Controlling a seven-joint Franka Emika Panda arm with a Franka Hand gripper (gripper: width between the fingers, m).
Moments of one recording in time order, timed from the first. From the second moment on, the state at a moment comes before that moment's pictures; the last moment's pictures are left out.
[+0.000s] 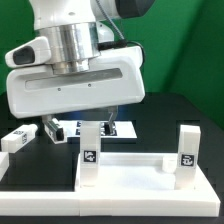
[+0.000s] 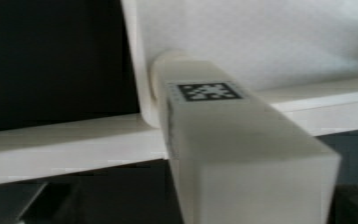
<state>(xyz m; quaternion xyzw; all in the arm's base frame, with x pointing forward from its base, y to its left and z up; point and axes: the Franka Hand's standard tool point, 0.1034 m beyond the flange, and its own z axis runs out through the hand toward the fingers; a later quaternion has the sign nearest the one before) 0.654 -0.075 0.115 -0.99 0.07 -0.05 0.08</state>
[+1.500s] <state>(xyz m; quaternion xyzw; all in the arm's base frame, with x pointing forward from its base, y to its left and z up) 0.650 -0.059 0.116 -0.66 0.73 0.04 0.14</state>
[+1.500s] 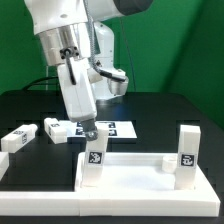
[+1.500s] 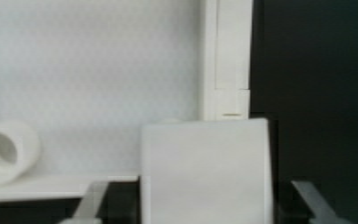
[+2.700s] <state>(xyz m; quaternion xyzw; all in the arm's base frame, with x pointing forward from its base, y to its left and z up) 0.650 -0.062 0.110 -0.99 0.10 -0.02 0.07</state>
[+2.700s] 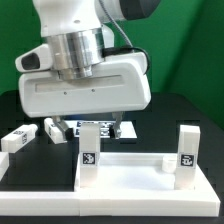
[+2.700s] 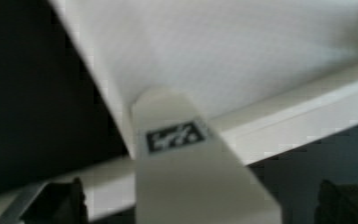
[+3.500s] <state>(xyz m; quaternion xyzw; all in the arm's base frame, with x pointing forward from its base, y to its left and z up) 0.646 -0.066 0.109 -0.90 0.42 -0.01 0.10</state>
